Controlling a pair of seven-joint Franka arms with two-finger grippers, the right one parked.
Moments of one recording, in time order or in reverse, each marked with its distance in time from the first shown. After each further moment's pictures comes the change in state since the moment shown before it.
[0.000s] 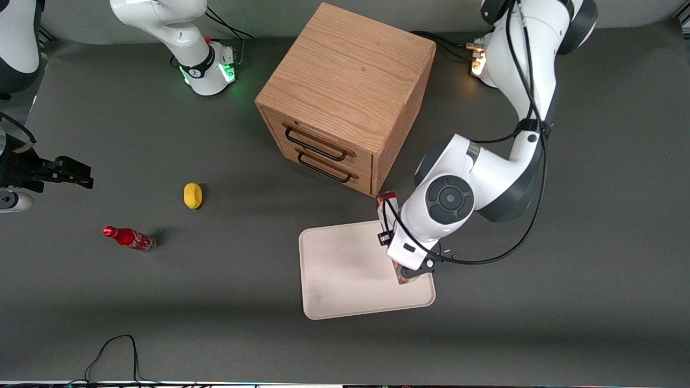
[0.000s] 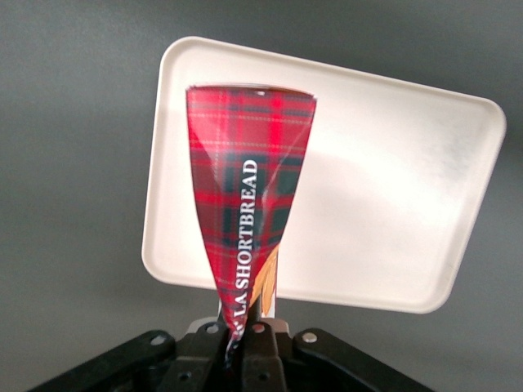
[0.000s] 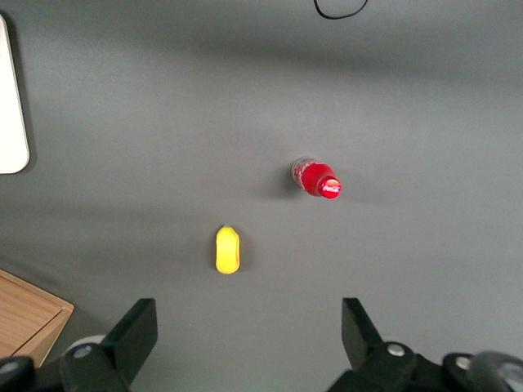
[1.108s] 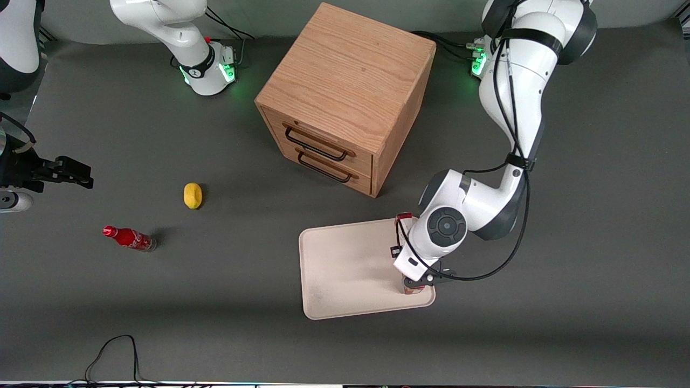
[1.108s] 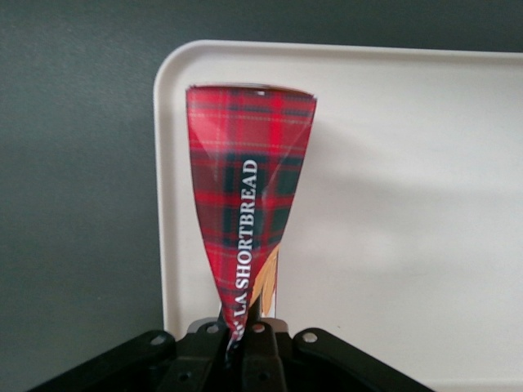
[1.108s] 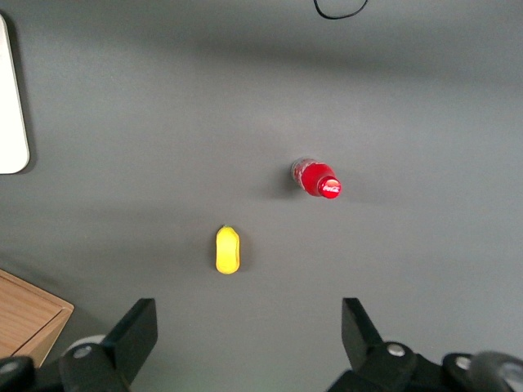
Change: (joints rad) arm 0.043 0.045 0.017 -0.229 0.032 0.266 0.193
